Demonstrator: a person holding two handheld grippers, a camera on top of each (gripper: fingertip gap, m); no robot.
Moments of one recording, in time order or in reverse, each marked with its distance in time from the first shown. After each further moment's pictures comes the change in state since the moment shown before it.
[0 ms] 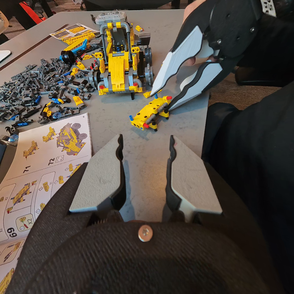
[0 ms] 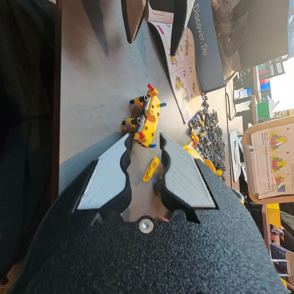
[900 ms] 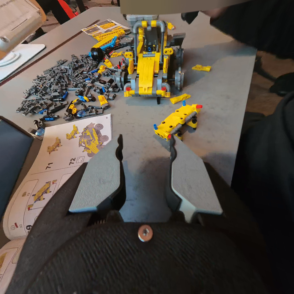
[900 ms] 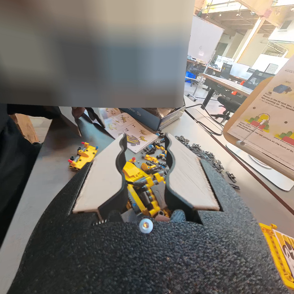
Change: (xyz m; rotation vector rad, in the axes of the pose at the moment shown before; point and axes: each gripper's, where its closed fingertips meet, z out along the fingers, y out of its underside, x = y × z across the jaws) left arm -0.034 -0.004 0.018 -0.022 -0.151 -0.036; right arm 0.160 0.036 -0.074 0.612 -0.043 0.600
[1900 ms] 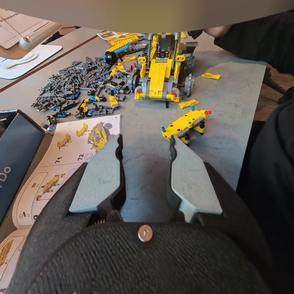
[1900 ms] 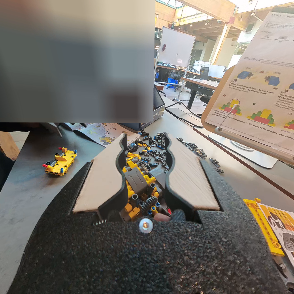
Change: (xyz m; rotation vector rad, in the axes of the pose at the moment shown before) left arm -0.013 -0.003 -0.005 0.037 -0.058 -0.057; right arm 0.047 0.019 -0.018 0.069 0.115 0.101
